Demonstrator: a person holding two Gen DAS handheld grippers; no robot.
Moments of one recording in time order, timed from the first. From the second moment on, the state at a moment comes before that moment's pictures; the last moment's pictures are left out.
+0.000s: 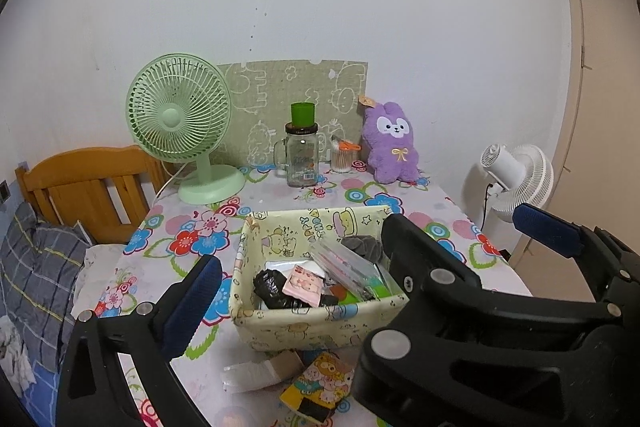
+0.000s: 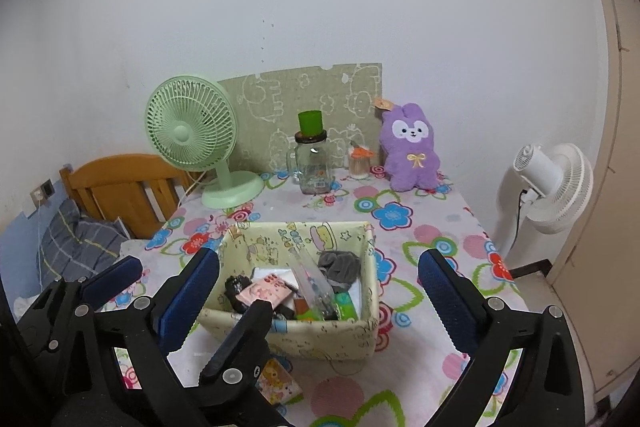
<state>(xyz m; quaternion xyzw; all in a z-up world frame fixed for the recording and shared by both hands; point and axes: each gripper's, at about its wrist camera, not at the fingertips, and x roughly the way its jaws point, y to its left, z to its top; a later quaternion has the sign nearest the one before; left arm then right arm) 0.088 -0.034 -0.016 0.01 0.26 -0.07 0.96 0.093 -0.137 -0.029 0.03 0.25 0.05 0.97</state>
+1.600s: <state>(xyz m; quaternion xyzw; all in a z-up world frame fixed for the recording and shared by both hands) 0.047 -0.019 -0.082 0.03 0.28 -0.07 0.96 0.052 -0.119 -0.099 0.04 0.29 0.05 0.95</state>
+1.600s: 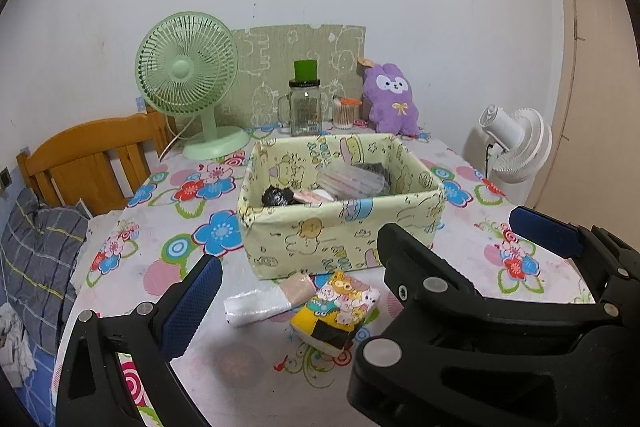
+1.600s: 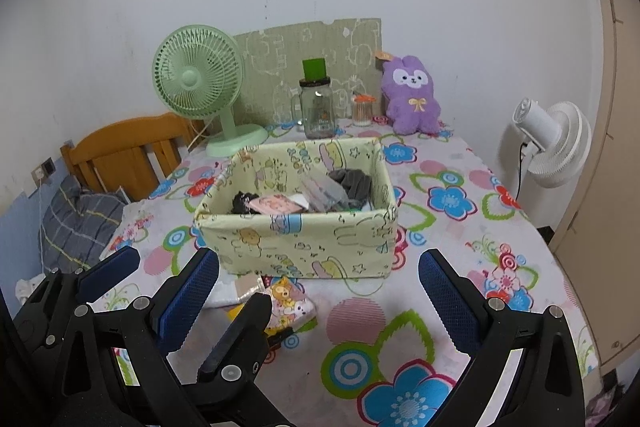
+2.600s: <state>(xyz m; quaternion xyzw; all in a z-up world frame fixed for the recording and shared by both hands) 0.077 0.011 -0.150 0.03 0.36 -0.05 0.93 0.093 -0.099 -0.178 0.07 0.39 0.05 0.92</state>
